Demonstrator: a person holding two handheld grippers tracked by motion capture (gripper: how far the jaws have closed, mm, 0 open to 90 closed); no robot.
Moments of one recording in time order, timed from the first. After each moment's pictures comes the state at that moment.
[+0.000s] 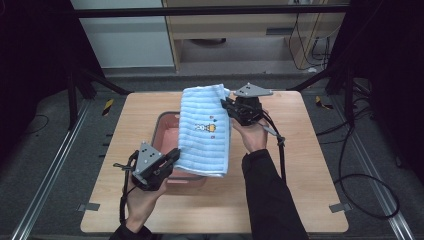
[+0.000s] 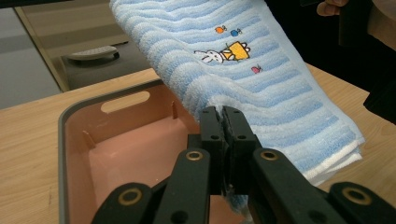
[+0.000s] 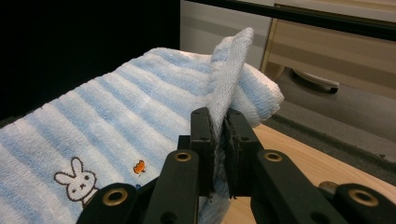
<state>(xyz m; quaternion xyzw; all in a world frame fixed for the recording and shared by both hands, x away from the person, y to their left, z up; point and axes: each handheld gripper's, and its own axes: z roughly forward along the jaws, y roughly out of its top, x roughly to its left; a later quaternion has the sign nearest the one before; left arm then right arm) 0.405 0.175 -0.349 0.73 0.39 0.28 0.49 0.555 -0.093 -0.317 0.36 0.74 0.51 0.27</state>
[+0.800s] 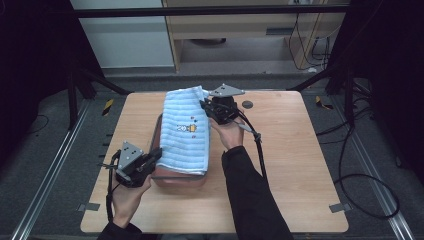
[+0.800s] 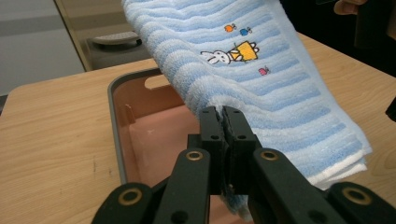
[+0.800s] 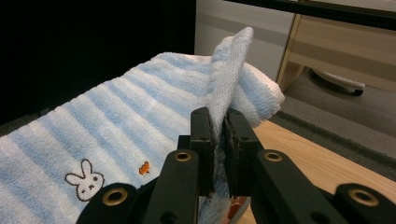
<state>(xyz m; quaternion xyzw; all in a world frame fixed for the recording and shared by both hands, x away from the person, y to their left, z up) 0.419 0.218 -0.368 0.72 0.43 0.29 0.46 0.580 -0.038 -0.338 0.34 0.75 0.51 0.25</state>
